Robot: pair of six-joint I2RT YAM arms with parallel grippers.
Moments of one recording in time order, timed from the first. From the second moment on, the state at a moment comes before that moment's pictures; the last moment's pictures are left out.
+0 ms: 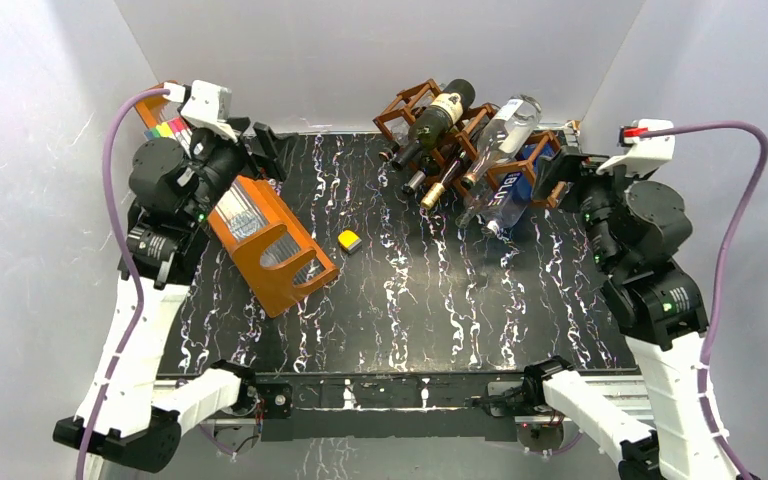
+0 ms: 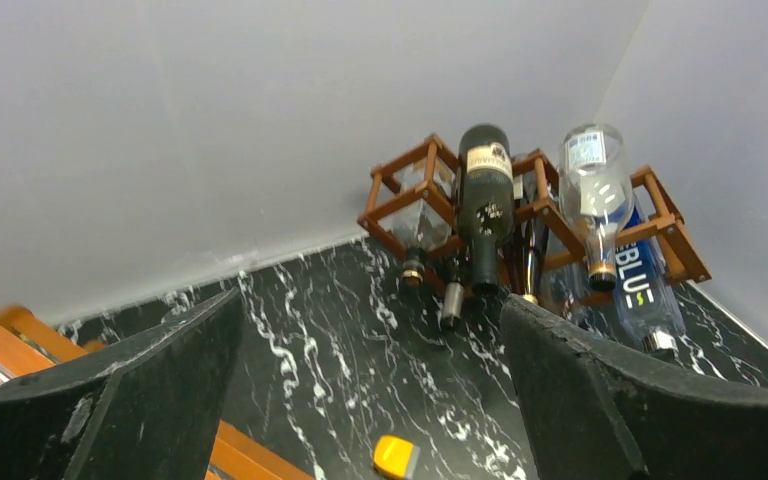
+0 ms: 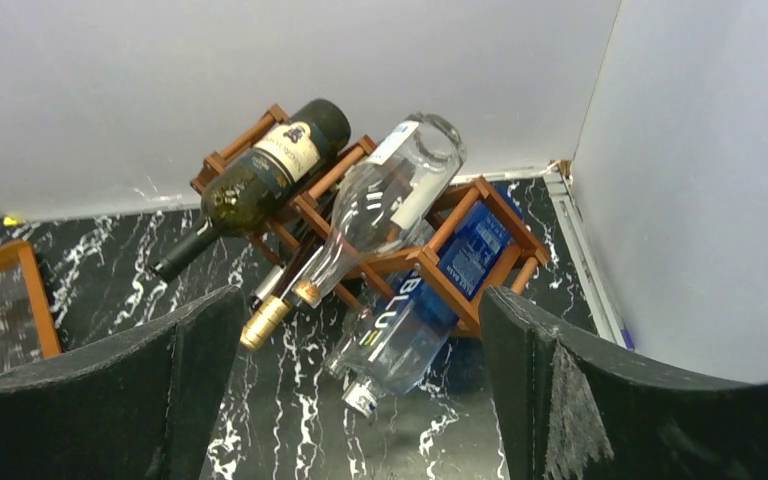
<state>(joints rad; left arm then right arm) -0.29 1.02 1.45 -0.33 0.15 -0.05 0.37 0.81 1.40 -0.59 0.33 0.13</state>
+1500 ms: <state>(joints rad) -0.57 1.38 1.45 -0.64 0.19 -0.25 0.29 1.19 1.29 -0.64 0.25 0.32</state>
